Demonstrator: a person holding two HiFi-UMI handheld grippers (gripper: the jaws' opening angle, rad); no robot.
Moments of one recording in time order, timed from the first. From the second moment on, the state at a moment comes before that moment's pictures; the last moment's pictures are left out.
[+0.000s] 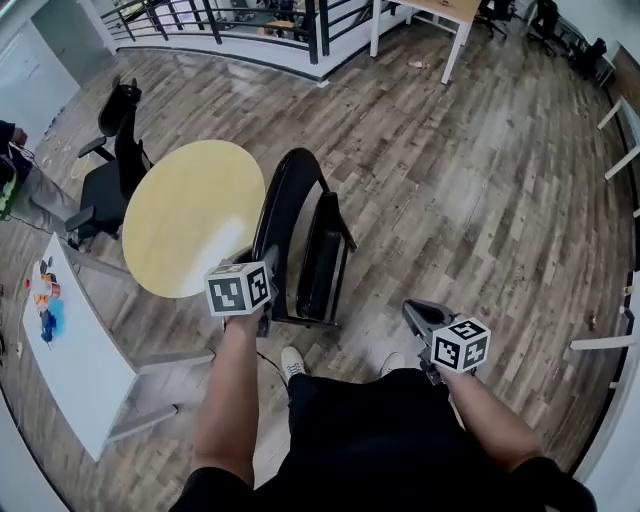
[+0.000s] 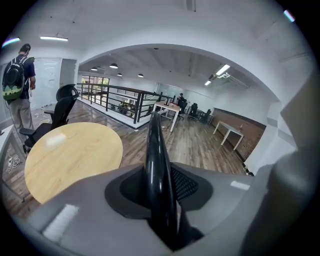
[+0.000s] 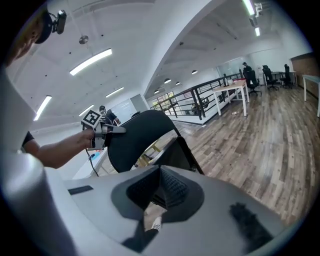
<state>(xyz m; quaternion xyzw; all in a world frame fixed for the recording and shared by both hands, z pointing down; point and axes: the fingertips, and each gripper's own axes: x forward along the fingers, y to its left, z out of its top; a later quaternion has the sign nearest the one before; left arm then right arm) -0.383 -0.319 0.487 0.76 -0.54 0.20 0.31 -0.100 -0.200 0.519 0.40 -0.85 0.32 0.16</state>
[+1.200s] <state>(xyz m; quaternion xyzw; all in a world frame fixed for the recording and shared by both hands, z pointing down) -0.194 -0.278 0.473 0.80 -0.49 0.17 0.30 -0.185 -0.263 0.682 0.41 -0.77 0.42 0.25</state>
